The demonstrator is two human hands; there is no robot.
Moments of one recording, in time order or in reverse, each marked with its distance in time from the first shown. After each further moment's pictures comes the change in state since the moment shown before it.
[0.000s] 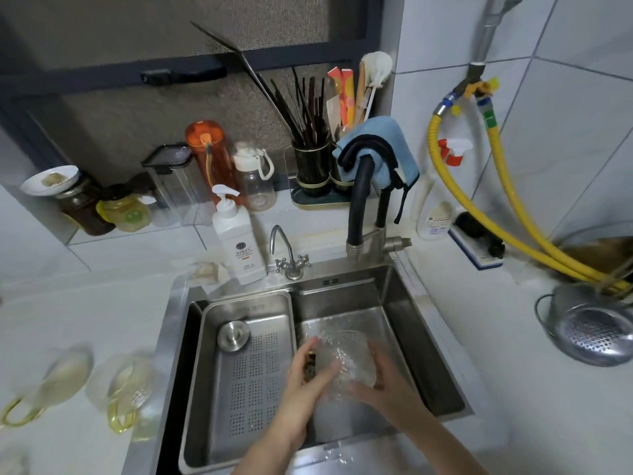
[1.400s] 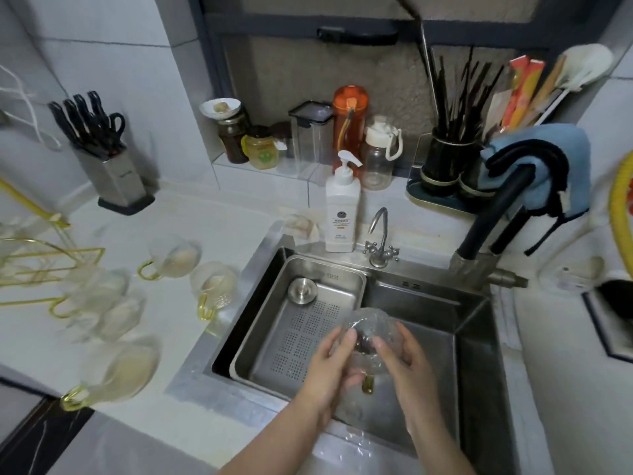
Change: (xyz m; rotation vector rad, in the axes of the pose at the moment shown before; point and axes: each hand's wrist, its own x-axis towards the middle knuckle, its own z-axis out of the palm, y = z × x) left_hand -0.019 0.003 -0.002 -0.389 0.325 -0.025; right_hand 0.023 -0.044 0.042 0.037 -0.002 -0.034
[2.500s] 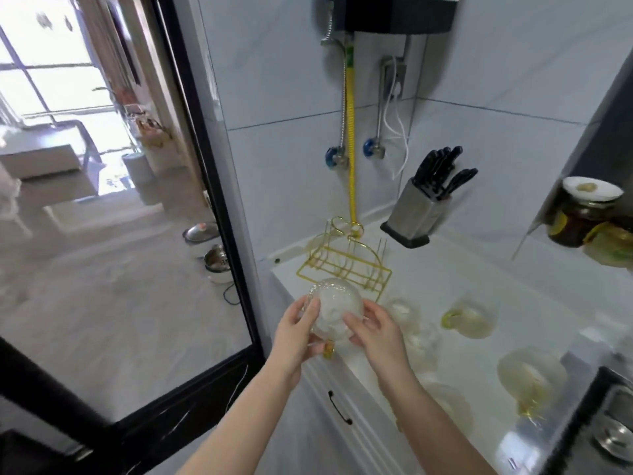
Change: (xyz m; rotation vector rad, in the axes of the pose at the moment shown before) left_hand -0.205 0.192 -0.521 -0.145 0.650 0.450; right_hand -0.178 -0.071 0.561 0.030 -0.801 -0.117
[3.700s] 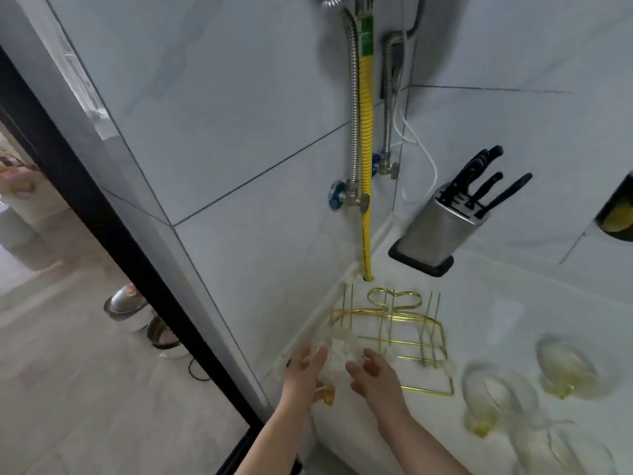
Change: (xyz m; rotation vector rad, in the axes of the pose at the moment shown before) left_hand 0.340 0.028 -0.092 0.202 -0.113 -0.316; right_hand 0.271 0.081 0.147 -0.017 0.378 0.321
